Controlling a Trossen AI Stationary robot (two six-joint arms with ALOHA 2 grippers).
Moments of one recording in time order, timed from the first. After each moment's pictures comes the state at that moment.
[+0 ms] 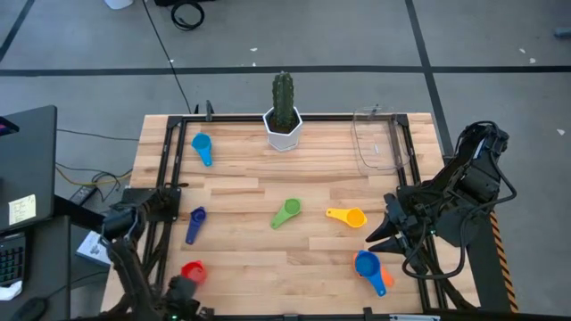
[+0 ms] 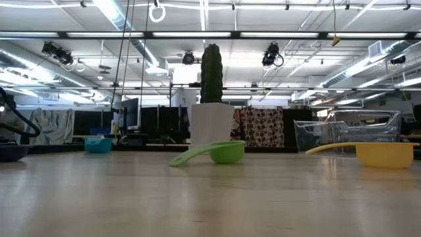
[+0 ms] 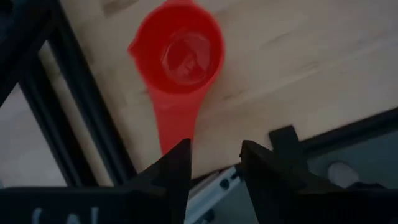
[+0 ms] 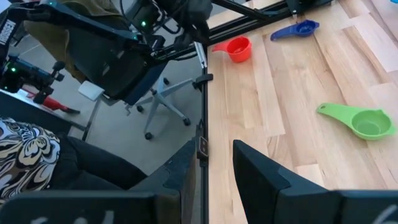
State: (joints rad) left arm -1.15 2.06 1.84 -1.53 -0.08 -2.31; right arm 0.87 1.25 1.56 -0.91 0.44 0.83
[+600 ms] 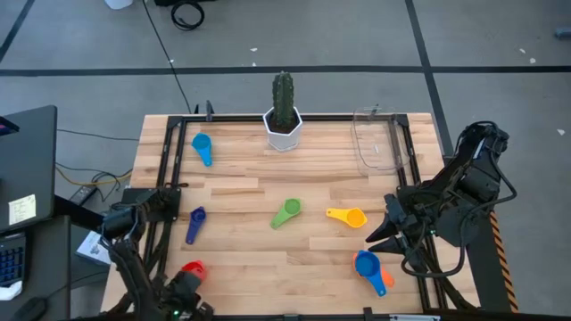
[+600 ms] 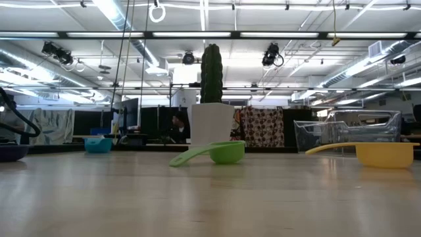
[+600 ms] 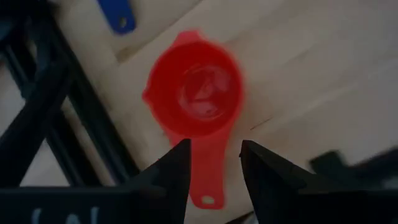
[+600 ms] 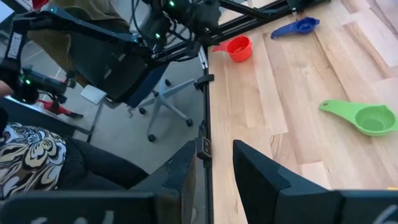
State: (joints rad) left arm -1.13 2.06 1.71 -1.51 -0.11 -2.12; right arm 0.87 1.25 1.56 -0.90 0.44 0.87
